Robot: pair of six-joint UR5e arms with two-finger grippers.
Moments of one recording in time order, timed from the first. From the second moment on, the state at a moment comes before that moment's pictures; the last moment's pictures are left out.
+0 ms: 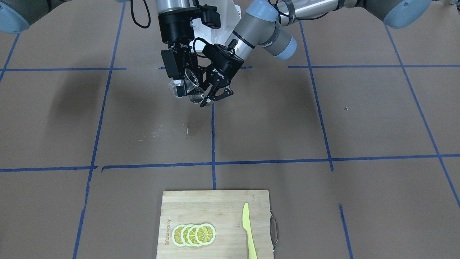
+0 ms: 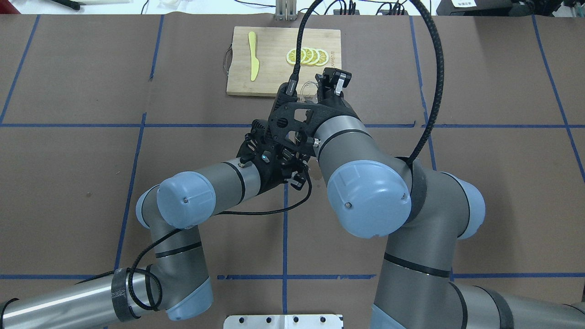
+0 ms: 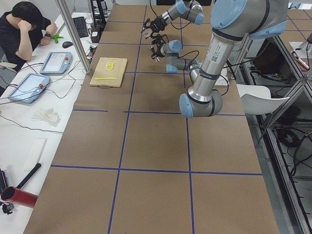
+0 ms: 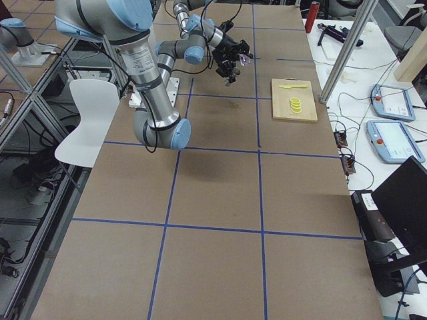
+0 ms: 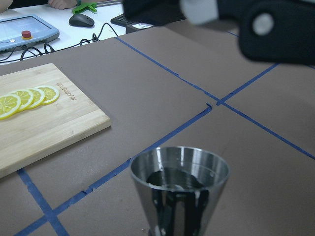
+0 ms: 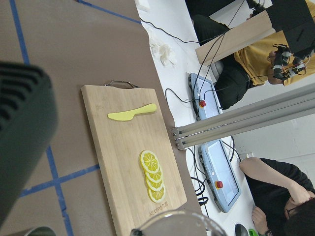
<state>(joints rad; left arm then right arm) -0.37 -2.20 -1.59 -2.47 -1.41 -0.62 0.38 -0.95 2.01 -1.48 0.94 -0.05</state>
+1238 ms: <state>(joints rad) -0.45 -2.03 -1.75 -2.49 -1.35 -0.71 0.47 -1.26 2.06 -1.08 1.07 0.75</state>
